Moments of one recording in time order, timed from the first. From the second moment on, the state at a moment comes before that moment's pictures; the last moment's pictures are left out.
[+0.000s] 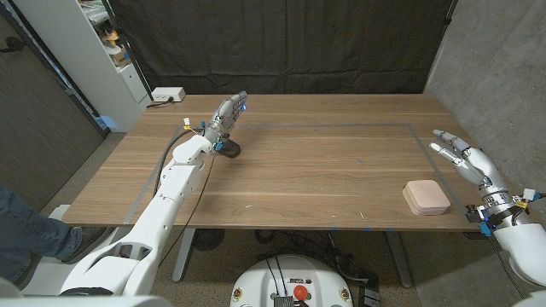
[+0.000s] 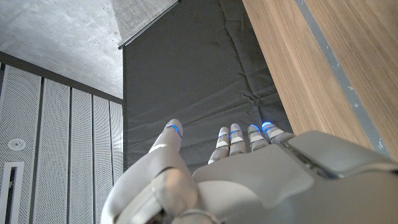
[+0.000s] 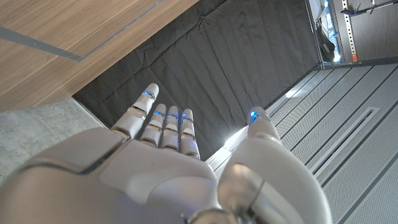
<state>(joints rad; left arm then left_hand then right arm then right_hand) 0.77 0.27 0.12 -1.30 -0.34 -0.11 -0.29 0.31 0.12 0.46 -0.12 0.17 0.03 0.11 0.19 0.17 -0.01 0.08 0.21 0.19 -0.10 0.09 0.18 0.17 -0.11 0.04 0.19 0.17 -1.75 -0.55 0.38 -1.88 0.04 0.54 -0.13 0.37 -0.06 0.30 -0.15 0.34 0.25 0.05 0.20 0.19 0.19 0.09 0.21 0.19 0.14 0.02 0.21 0.21 0.37 0.01 0.19 0.17</state>
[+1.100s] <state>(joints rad) 0.76 0.27 0.12 -1.29 -0.33 -0.10 -0.29 0.31 0.12 0.46 -0.12 0.17 0.03 0.11 0.19 0.17 -0.01 0.08 0.21 0.19 -0.10 0.09 0.18 0.17 -0.11 0.04 0.19 0.17 -1.77 -0.53 0.42 -1.91 -0.21 0.54 -0.17 0.38 -0.07 0.30 -0.15 0.35 0.26 0.05 0.20 0.19 0.19 0.08 0.21 0.19 0.14 0.01 0.21 0.21 0.36 0.01 0.19 0.17</state>
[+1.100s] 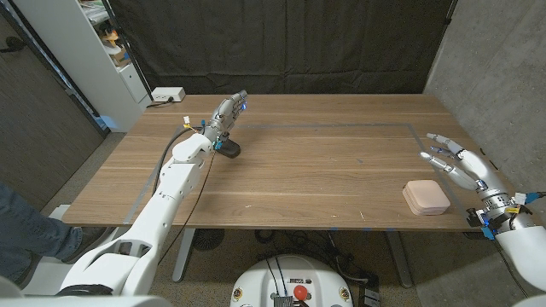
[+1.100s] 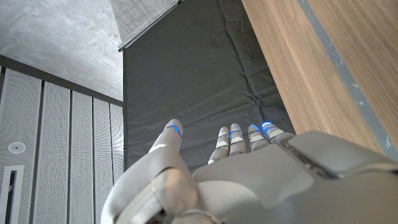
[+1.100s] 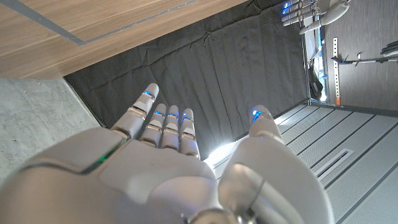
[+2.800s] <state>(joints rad) 0.75 0.27 0.10 -1.27 -0.34 -0.13 -0.32 0.31 0.12 0.46 -0.12 0.17 0.03 0.11 0.19 0.17 -0.01 0.08 0.21 0.19 -0.11 0.10 0.18 0.17 -0.11 0.04 0.19 0.17 -1.83 -0.54 0.47 -2.01 -0.54 0.45 -0.21 0.42 -0.10 0.30 -0.15 0.38 0.26 0.00 0.20 0.19 0.17 0.06 0.20 0.19 0.12 0.02 0.20 0.21 0.33 0.04 0.18 0.17</state>
